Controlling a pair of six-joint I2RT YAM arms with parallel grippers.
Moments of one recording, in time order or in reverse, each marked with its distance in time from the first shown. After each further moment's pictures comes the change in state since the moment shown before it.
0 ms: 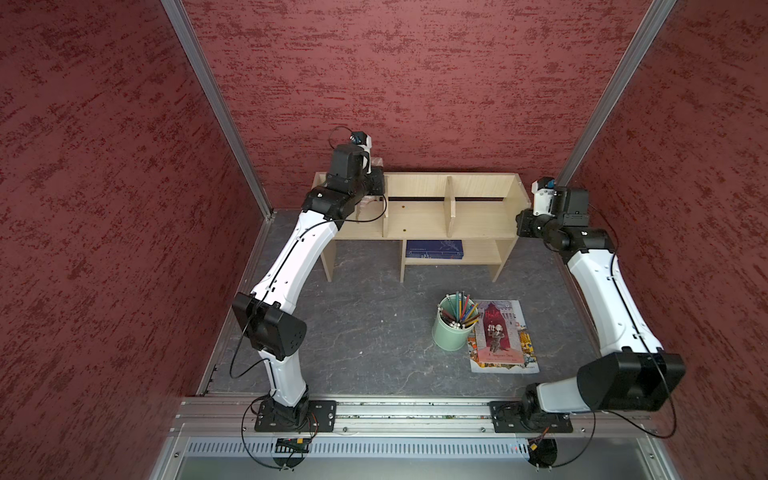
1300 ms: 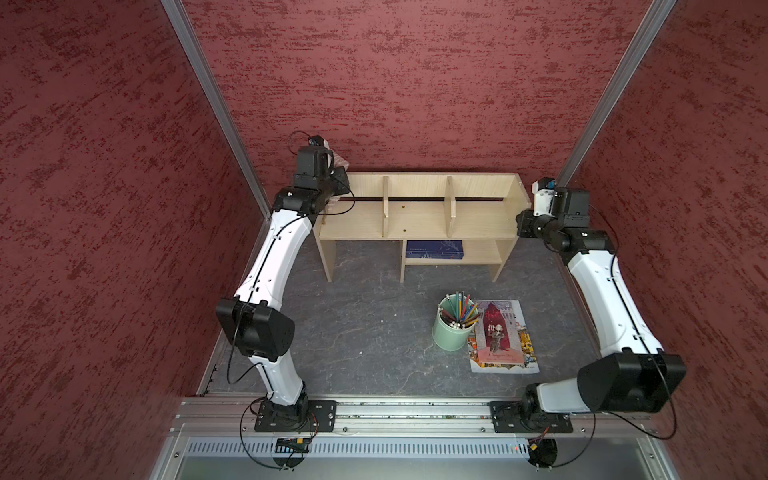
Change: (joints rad) left arm 0.204 -0.060 -0.124 -0.034 -0.014 -0.072; right arm -0.003 -0.007 -0.013 0.015 -0.006 -0.003
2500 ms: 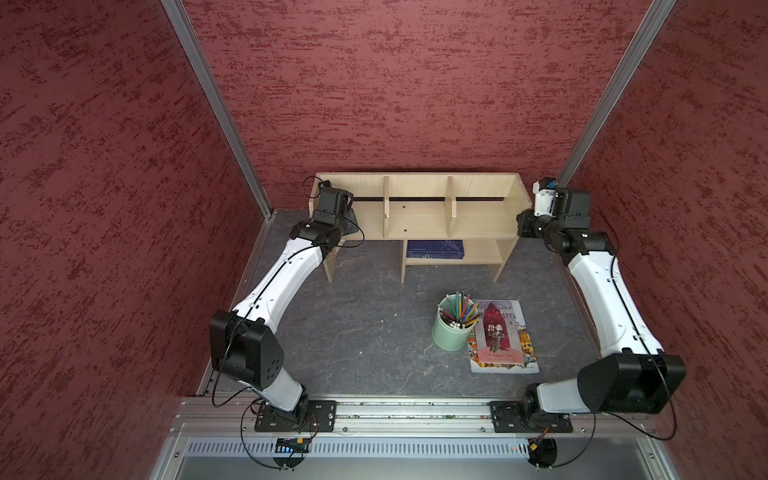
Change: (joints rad) left arm -0.097 -0.176 -0.443 0.051 -0.205 -0.161; right arm -0.006 -0.005 -0.015 0.023 -0.004 0.000
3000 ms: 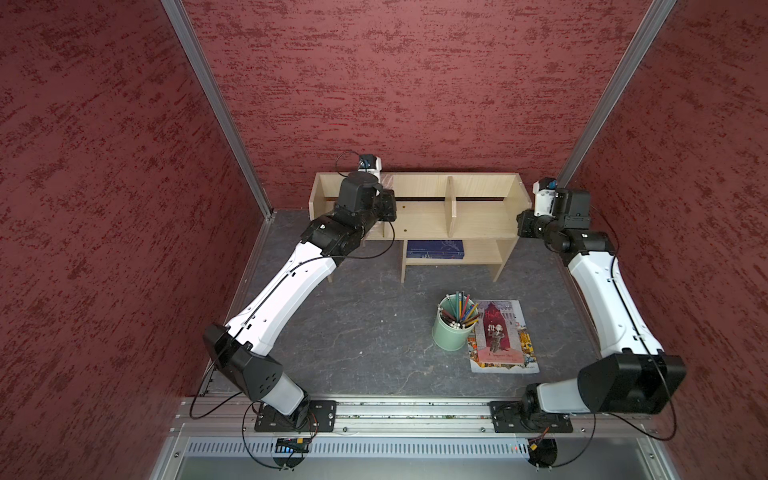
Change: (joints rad) left arm -0.311 -0.028 0.285 0.064 0.018 0.174; right arm 0.000 0.000 -0.002 0.001 0.000 0.000
